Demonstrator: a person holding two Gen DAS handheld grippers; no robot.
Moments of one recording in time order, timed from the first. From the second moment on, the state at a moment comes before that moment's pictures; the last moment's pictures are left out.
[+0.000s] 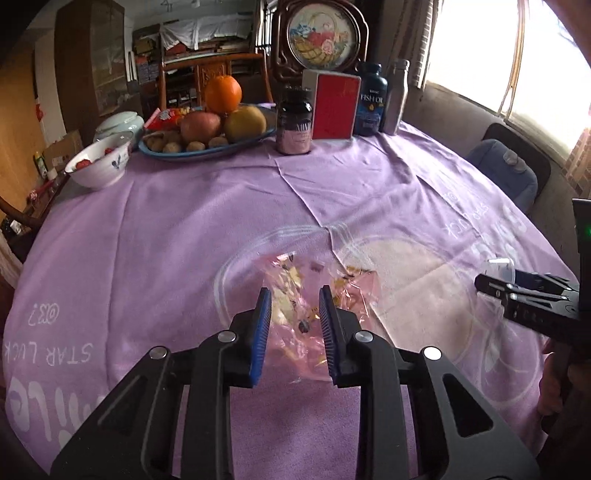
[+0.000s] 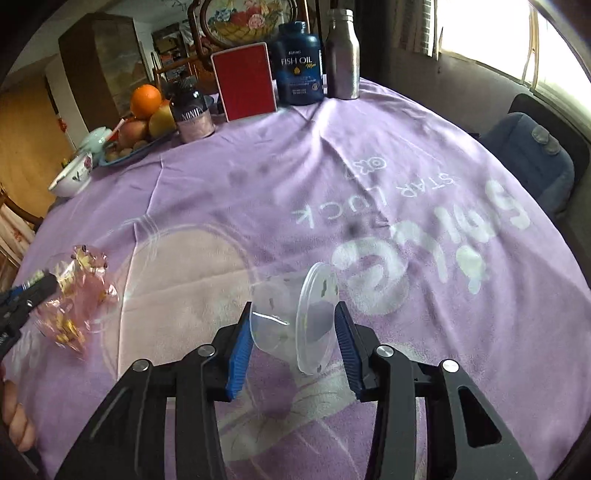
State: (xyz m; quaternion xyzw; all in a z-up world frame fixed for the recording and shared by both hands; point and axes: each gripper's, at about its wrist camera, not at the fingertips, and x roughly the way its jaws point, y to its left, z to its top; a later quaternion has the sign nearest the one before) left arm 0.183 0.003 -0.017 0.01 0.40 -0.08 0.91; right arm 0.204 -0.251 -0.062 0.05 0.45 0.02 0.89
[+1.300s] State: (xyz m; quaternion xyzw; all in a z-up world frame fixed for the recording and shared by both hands) left arm 0.018 -0.250 0.006 0.14 0.29 -0.33 0.89; right arm -0.116 -0.487 -0.020 0.17 0.29 -0.15 0.93
